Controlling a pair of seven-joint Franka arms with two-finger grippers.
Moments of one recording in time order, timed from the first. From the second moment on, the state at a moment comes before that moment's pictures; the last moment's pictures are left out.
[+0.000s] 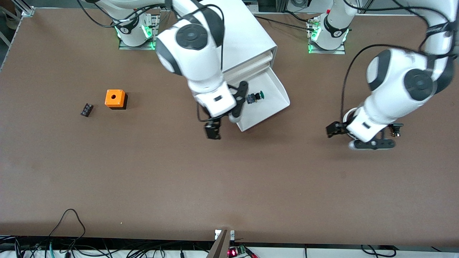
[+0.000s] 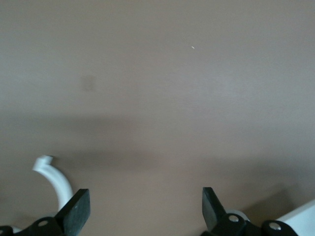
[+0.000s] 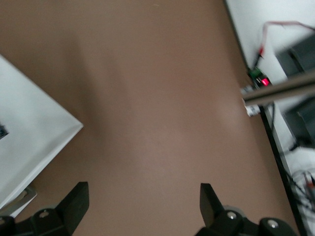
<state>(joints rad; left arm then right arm) -0.04 0.30 -0.18 -1.79 -0.01 2.12 -0.33 0.52 0.64 0.20 -1.06 -0.20 1.97 -0.45</state>
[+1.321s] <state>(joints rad) -0.33 0.50 -0.34 -2.04 -0.01 2.45 -1.03 0.09 0.32 0.19 -1.34 -0.16 1.67 0.47</state>
